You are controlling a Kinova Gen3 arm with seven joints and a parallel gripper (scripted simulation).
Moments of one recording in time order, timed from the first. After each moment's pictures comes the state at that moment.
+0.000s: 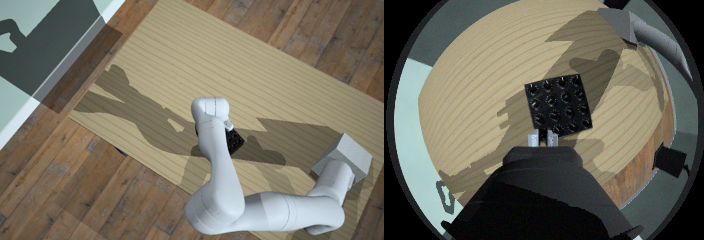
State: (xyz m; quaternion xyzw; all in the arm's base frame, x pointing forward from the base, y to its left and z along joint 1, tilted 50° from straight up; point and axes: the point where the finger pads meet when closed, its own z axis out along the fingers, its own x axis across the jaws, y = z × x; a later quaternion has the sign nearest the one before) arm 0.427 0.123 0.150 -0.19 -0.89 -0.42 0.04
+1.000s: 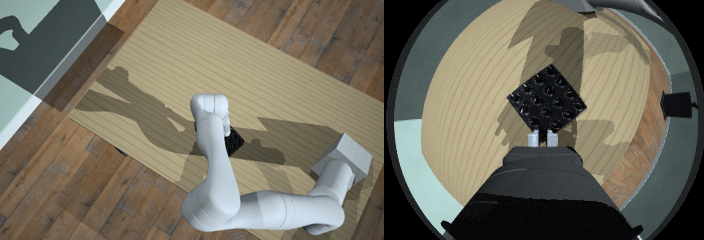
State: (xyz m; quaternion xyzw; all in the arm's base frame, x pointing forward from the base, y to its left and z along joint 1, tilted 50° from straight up) arm 0.427 0.123 0.150 -0.37 -0.83 -0.40 0.13
